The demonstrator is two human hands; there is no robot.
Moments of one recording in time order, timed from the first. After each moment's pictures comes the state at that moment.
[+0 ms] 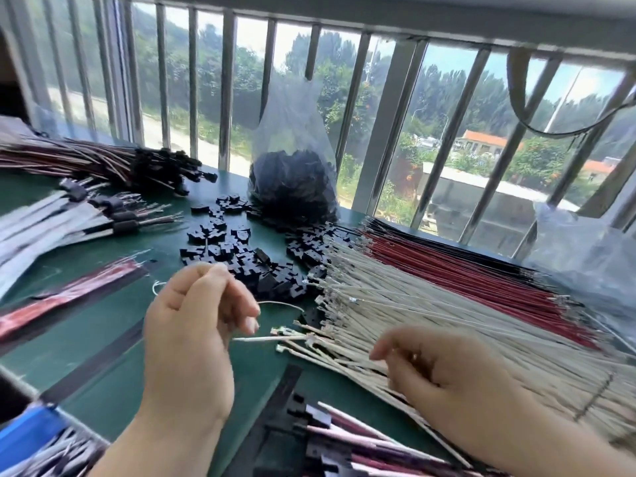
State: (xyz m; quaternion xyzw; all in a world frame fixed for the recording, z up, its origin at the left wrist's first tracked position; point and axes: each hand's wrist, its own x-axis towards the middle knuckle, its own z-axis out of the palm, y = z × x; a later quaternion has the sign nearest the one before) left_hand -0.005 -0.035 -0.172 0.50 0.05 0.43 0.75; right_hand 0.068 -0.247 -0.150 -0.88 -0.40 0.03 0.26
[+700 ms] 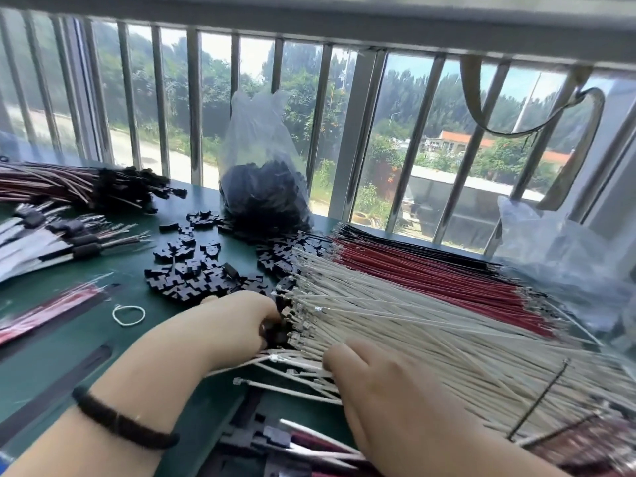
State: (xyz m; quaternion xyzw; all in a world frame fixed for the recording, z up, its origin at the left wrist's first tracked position) left_hand 0.060 -0.017 -0.163 0.99 0.01 0.01 0.16; right_hand 0.049 -0.228 -0.161 -0.87 -0.45 -0.17 0.05
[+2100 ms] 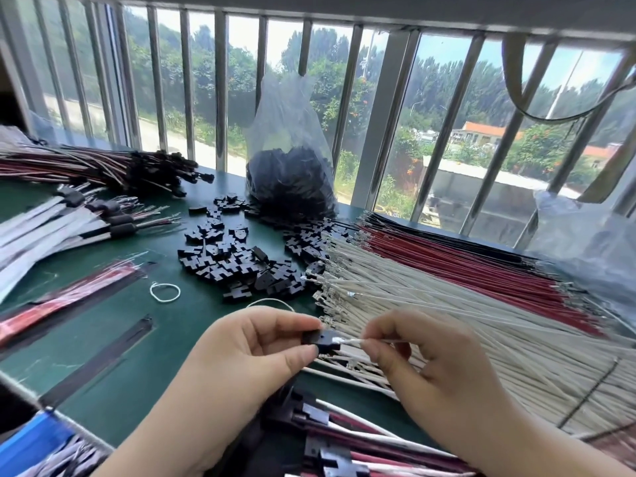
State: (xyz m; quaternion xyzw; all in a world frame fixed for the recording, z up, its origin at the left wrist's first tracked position) left_hand -0.016 -0.045 -0.183 0.65 0.02 0.16 0.74; right_hand 0.061 -0.228 -0.168 -0.81 -0.44 -0.20 0.34
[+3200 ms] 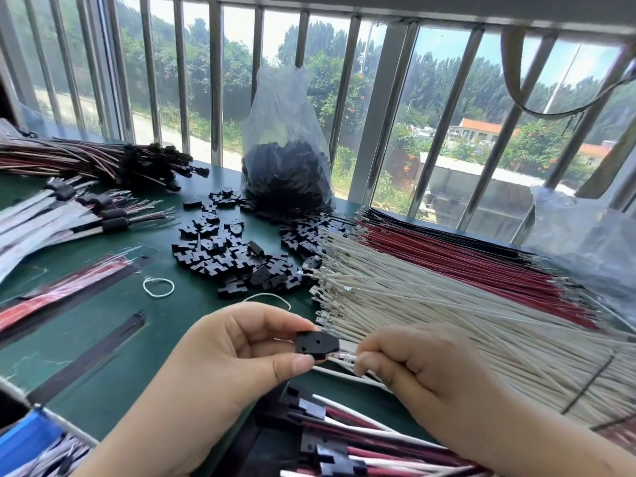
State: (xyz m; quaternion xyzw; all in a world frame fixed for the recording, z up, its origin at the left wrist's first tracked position) left_hand -0.026 -0.044 -0.173 0.64 0.00 0.14 0.76; right_hand 0.065 -0.237 -0.162 -0.83 -0.50 -0.09 0.23
